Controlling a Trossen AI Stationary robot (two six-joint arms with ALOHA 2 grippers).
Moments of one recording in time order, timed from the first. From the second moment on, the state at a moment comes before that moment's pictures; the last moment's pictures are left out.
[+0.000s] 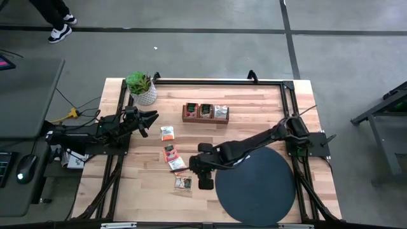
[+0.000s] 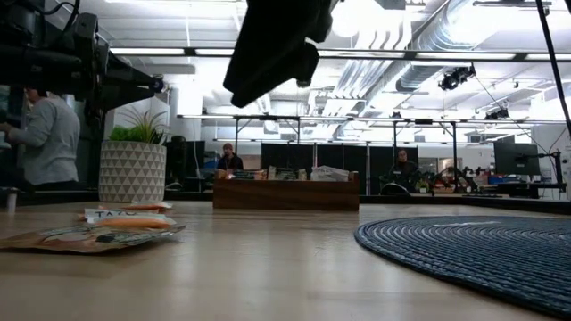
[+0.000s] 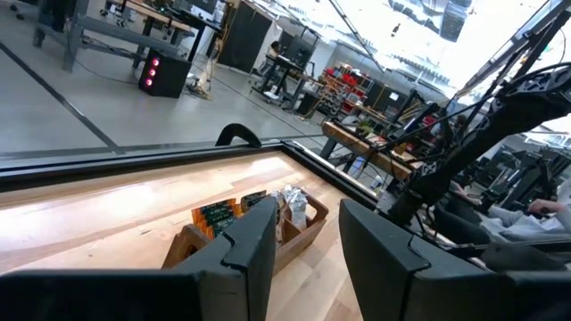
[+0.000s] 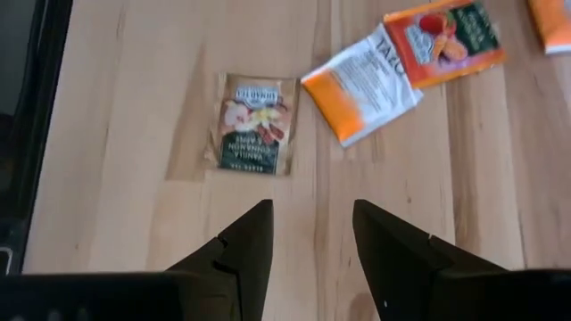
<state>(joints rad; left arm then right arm) 0.01 0.01 0.03 0.05 -0.48 -0.44 0.30 2.07 1.72 -0.64 0.07 0.29</state>
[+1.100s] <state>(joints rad) 0.01 0.10 0.03 0.00 0.05 -0.47 0.32 2.07 1.72 -0.62 0.16 0.71</state>
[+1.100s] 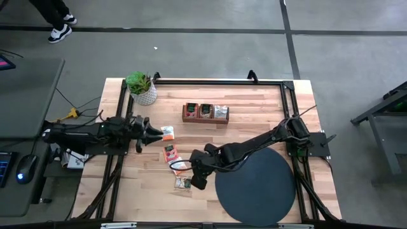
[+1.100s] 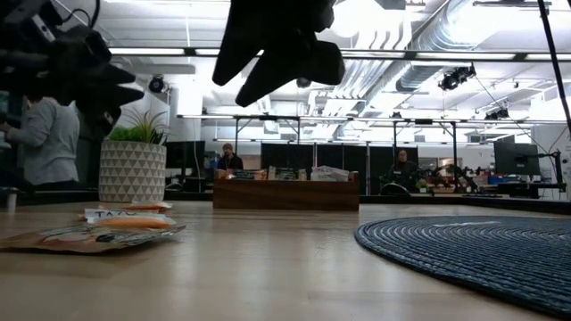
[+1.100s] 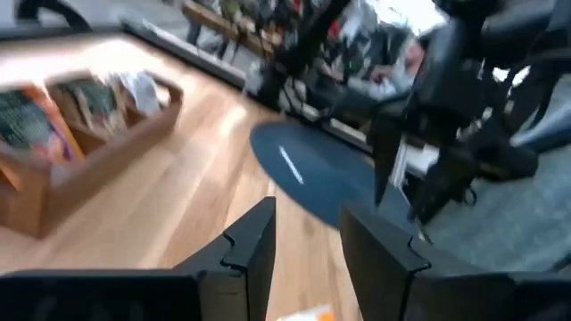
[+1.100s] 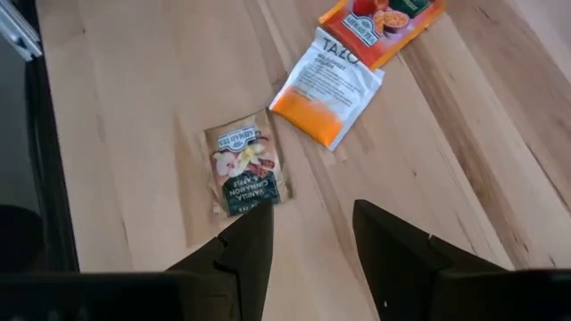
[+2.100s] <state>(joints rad) -0.49 0.97 0.29 0.17 -0.05 -0.70 0.37 2.06 1.72 -0.91 0.26 0.88</state>
